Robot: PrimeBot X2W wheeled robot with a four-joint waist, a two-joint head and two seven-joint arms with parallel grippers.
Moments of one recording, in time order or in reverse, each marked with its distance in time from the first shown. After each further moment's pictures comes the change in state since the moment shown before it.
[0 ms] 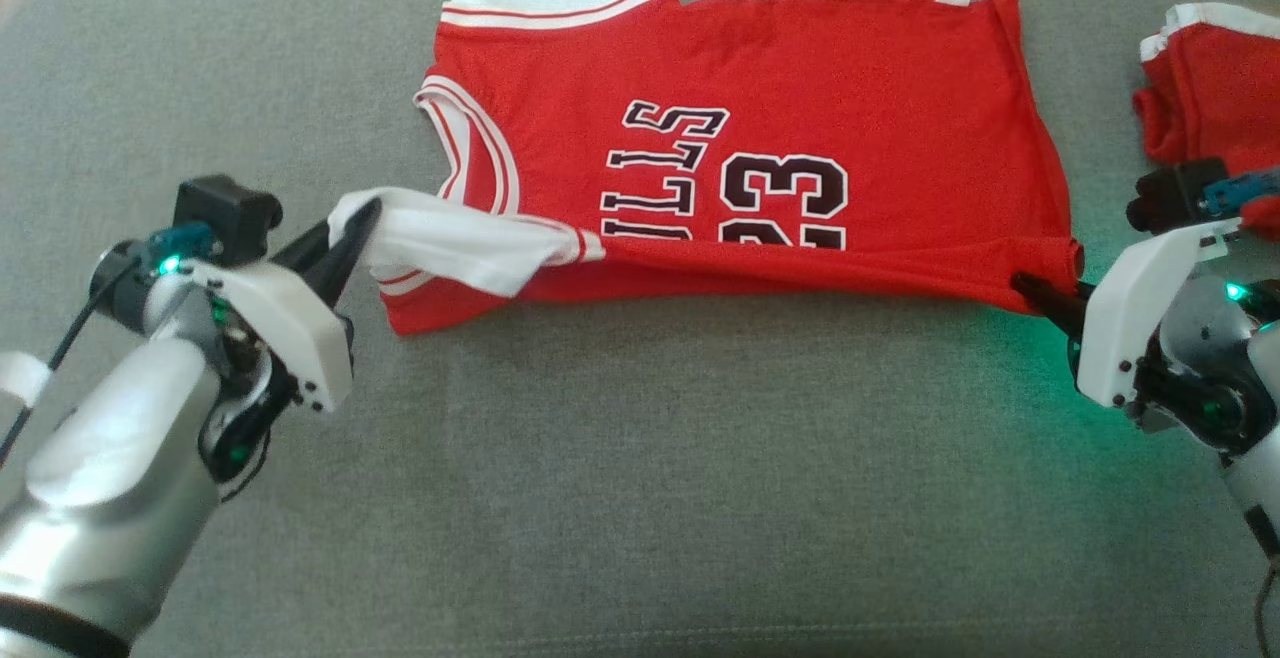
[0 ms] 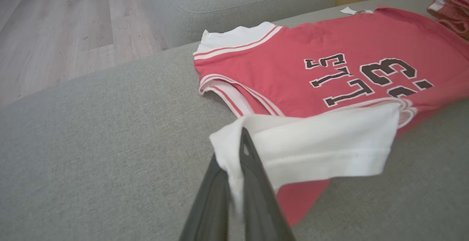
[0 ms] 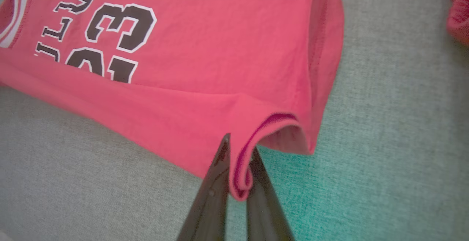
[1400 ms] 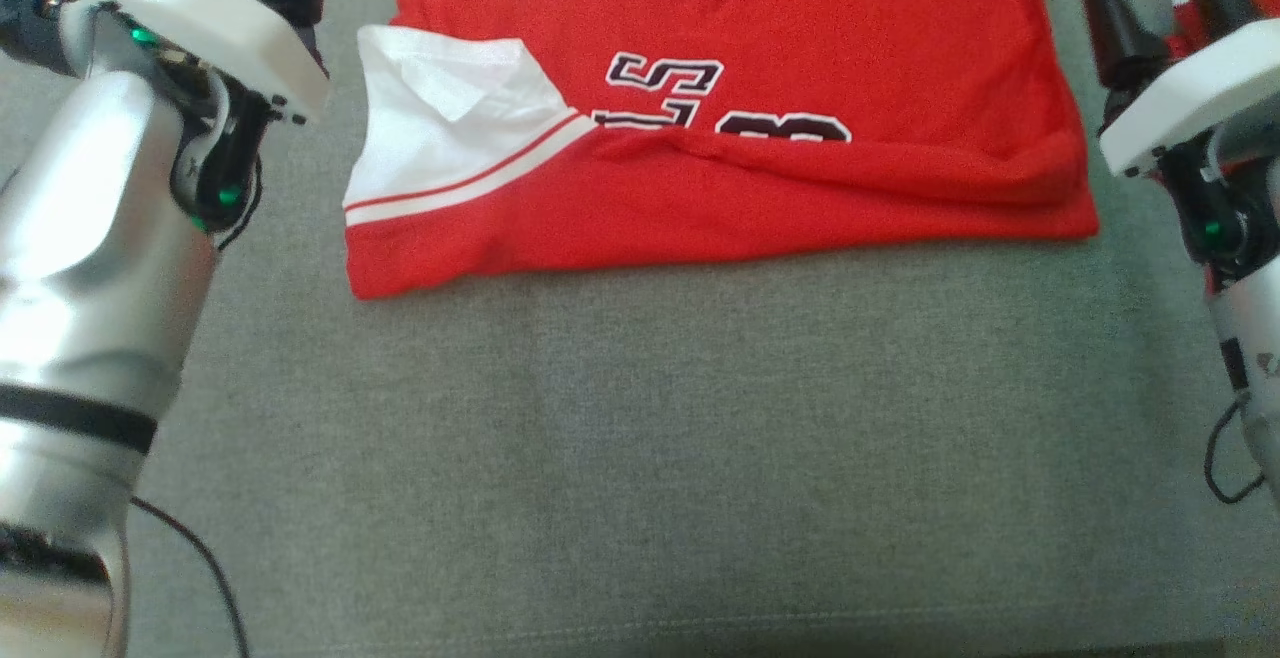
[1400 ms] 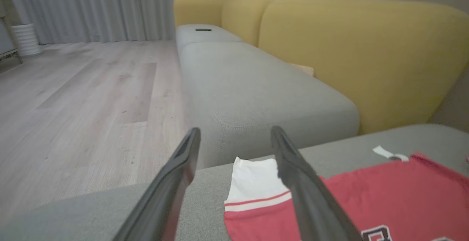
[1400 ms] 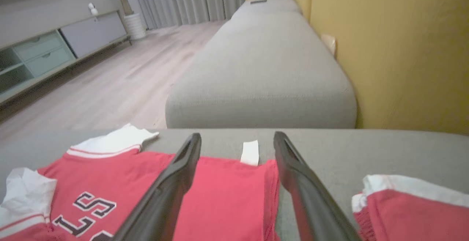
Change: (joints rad) left arm -0.384 -0.162 0.136 0.227 0.000 0.042 -0.161; right arm -0.260 0.162 -0.195 0.091 -0.261 0.000 -0.525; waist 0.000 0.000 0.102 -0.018
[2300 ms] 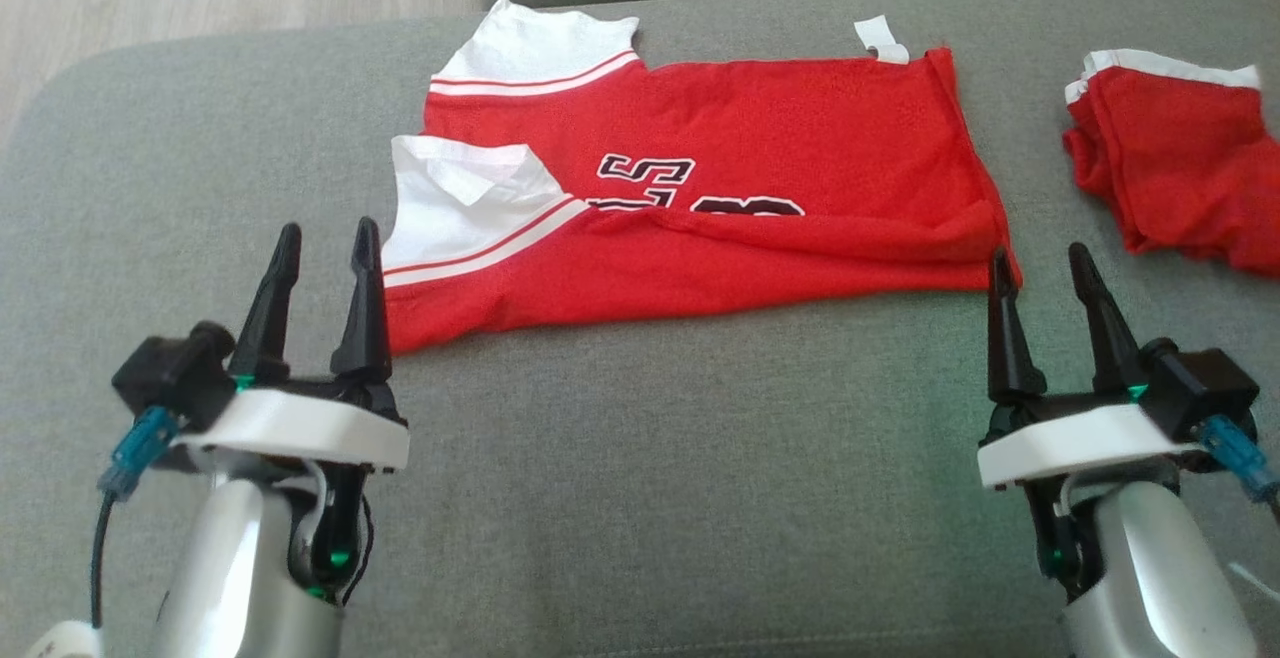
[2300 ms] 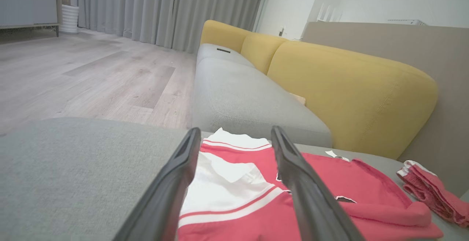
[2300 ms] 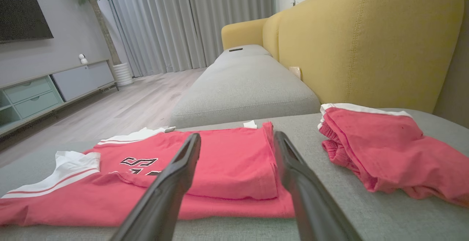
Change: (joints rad) left arm 0.792 -0.279 0.536 -0.522 0.328 -0.028 -0.006; right arm 0.571 0.320 -0.272 -0.203 -0.379 0.000 -0.319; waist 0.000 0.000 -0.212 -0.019
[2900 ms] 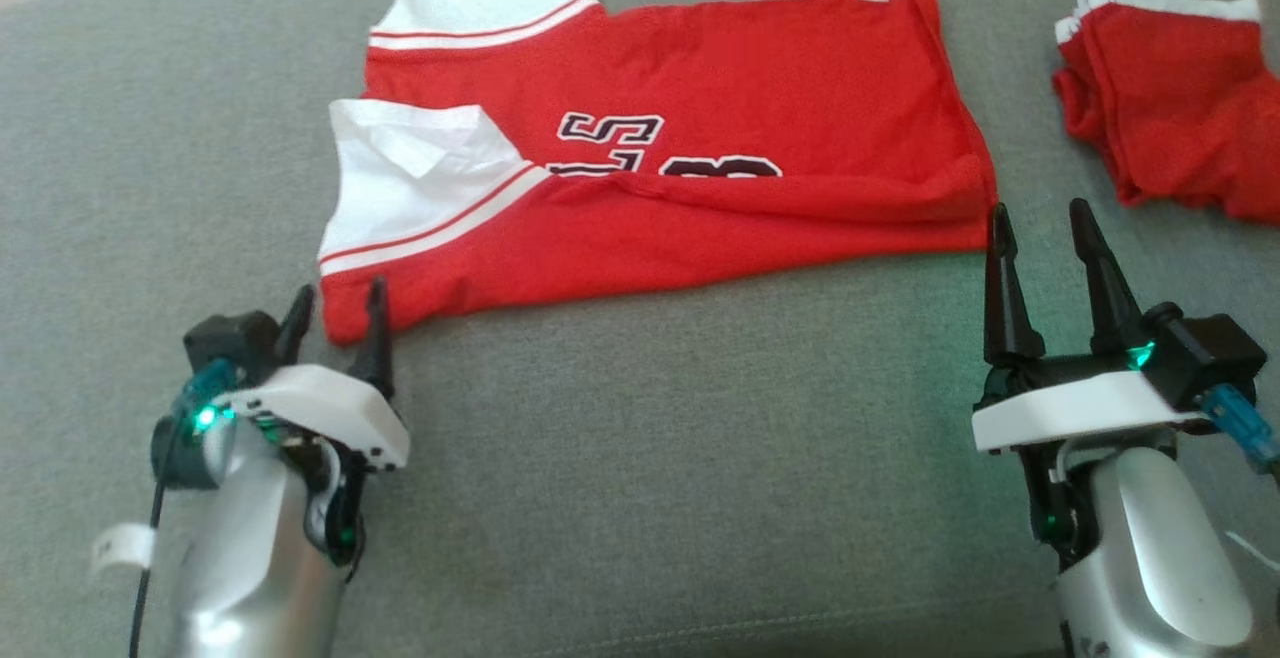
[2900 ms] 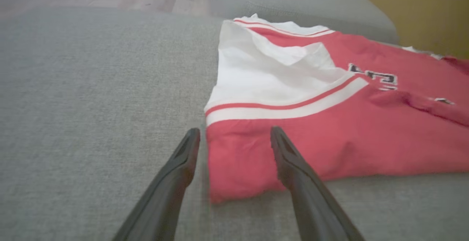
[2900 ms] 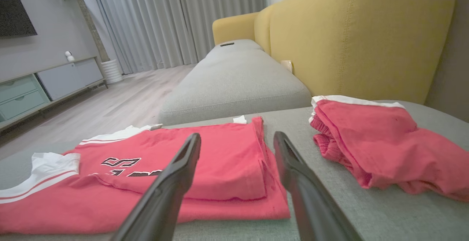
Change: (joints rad) left arm -0.166 0.005 0.002 0.458 0.087 0.034 0.024; right arm -0.045 0.012 0.002 -0.024 -0.003 0.000 -0.002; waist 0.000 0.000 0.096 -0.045
